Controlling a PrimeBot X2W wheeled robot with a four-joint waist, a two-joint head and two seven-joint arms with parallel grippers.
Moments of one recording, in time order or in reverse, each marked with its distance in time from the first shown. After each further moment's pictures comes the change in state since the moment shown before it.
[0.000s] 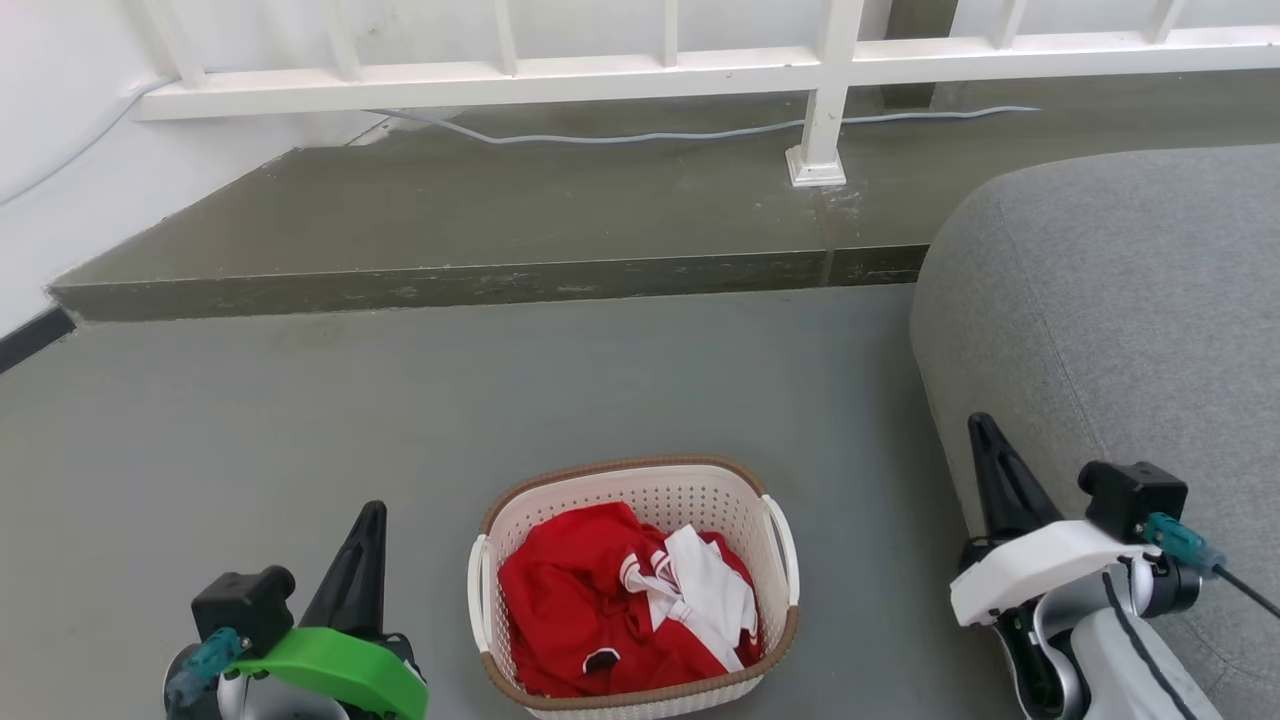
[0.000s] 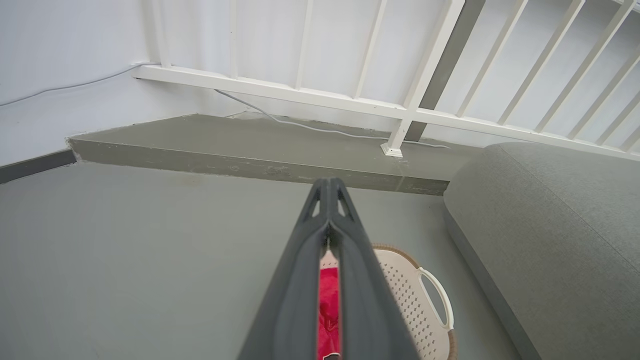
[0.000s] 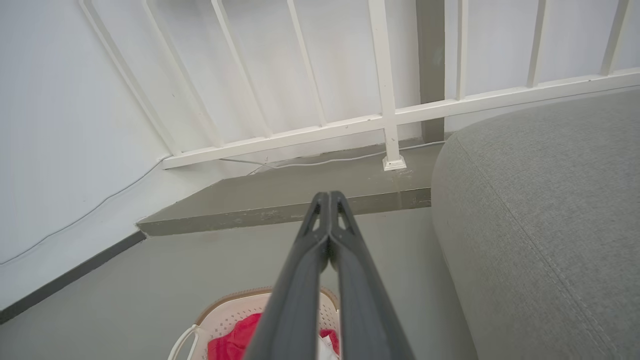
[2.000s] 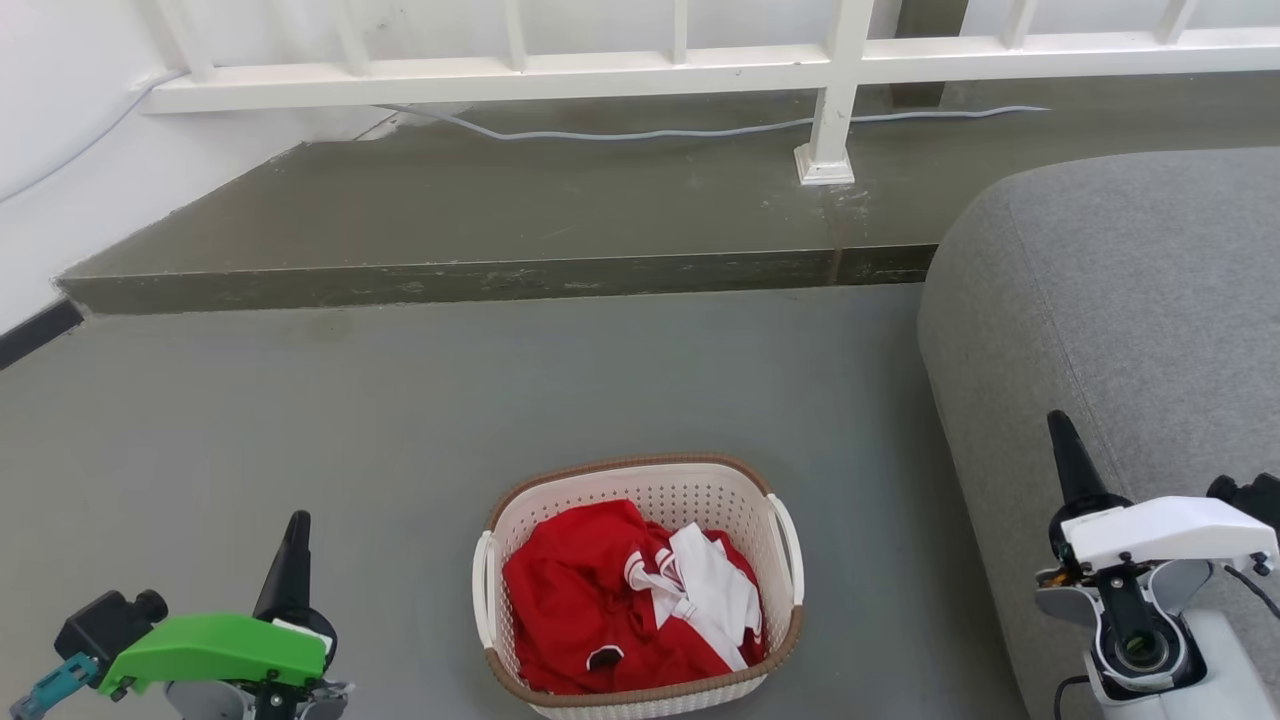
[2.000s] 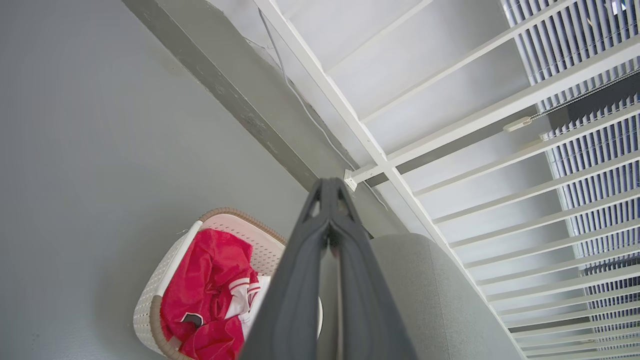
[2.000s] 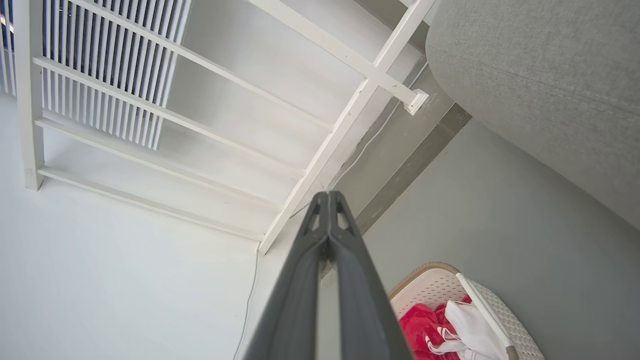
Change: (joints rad) left arm -0.004 -0.018 0.152 -0.001 -0.683 0.000 0.202; right arm -0.008 0.024 -0.195 -0.012 0.733 0.048 0.221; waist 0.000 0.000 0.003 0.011
